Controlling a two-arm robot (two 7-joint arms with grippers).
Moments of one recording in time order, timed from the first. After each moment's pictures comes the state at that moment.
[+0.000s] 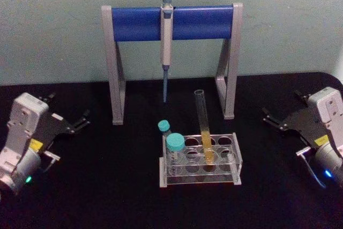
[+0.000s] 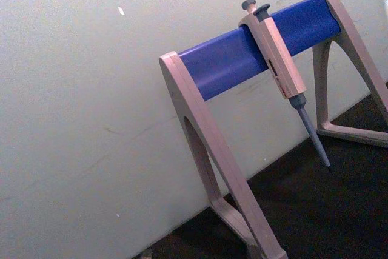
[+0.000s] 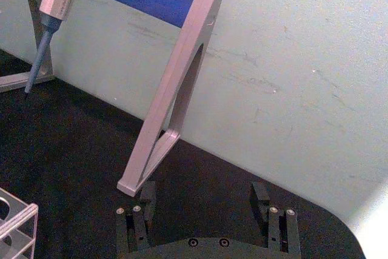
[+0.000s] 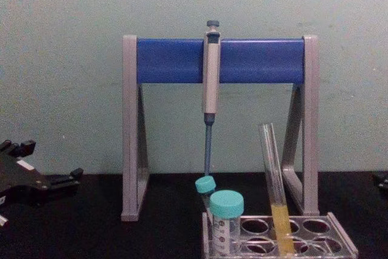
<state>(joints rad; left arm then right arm) -0.20 0.60 0.45 -1.41 -0.25 -0.12 0.03 0.20 0.60 -0.45 -1.41 0.25 -0.12 -0.03</state>
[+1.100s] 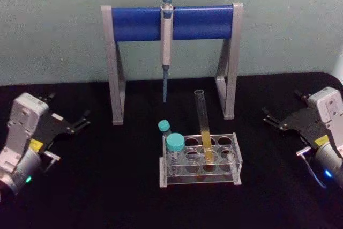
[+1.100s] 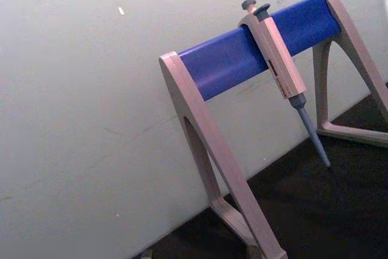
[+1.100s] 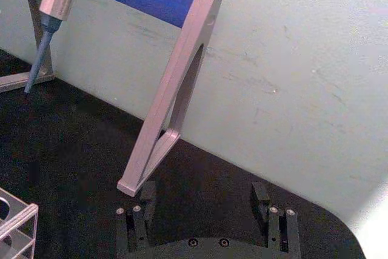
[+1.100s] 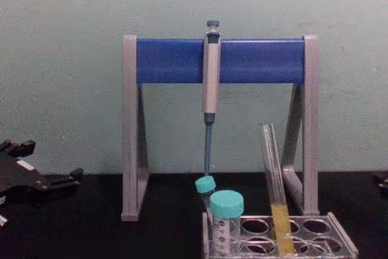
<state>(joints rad) -0.20 0.60 0.45 -1.41 -0.25 -0.12 0.03 0.20 0.60 -0.45 -1.41 0.25 -0.12 -0.03</state>
